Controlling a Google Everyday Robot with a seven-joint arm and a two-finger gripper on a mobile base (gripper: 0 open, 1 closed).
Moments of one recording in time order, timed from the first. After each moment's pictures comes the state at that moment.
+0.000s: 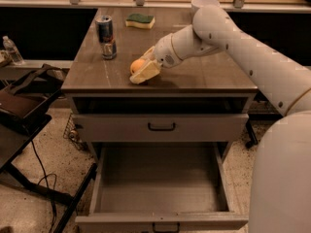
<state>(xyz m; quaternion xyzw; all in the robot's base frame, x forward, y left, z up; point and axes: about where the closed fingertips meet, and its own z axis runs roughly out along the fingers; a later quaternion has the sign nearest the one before) 0.713 0.038 0.833 -0.59 0.66 0.25 0.40</state>
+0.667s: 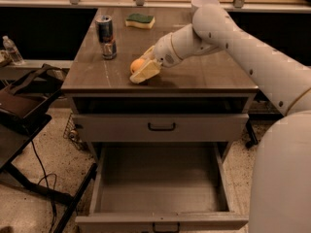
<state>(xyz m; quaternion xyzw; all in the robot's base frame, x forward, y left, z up) 0.714 0.037 0.837 -0.58 0.66 0.24 0.40</state>
